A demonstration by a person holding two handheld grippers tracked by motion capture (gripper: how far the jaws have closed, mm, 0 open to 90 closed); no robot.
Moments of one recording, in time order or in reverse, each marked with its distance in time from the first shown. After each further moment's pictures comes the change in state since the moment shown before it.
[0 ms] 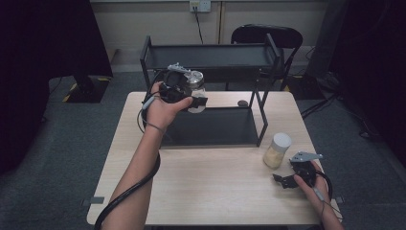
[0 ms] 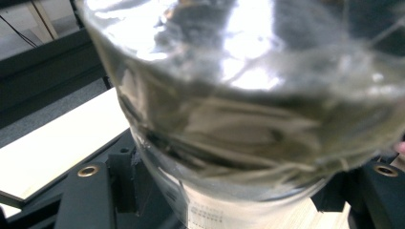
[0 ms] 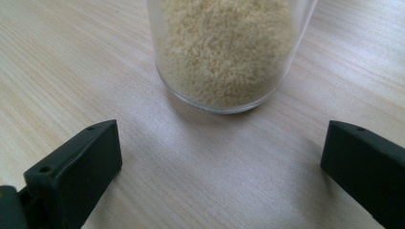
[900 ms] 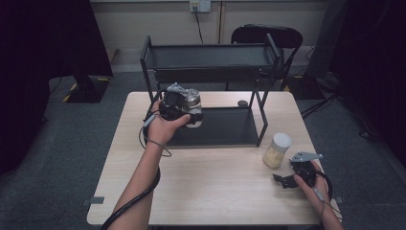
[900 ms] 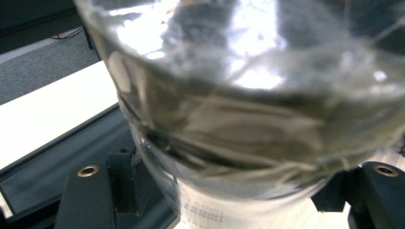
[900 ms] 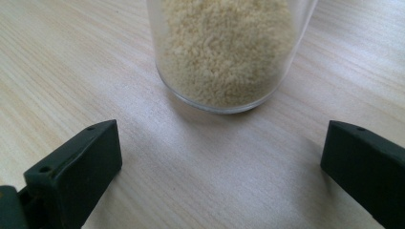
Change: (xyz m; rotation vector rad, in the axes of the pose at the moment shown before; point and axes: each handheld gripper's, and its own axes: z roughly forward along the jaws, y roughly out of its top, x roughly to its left) left arm 0.007 -0.052 0.025 0.018 0.005 -0.024; right arm 0.000 0.000 0.000 0.000 0.000 0.000
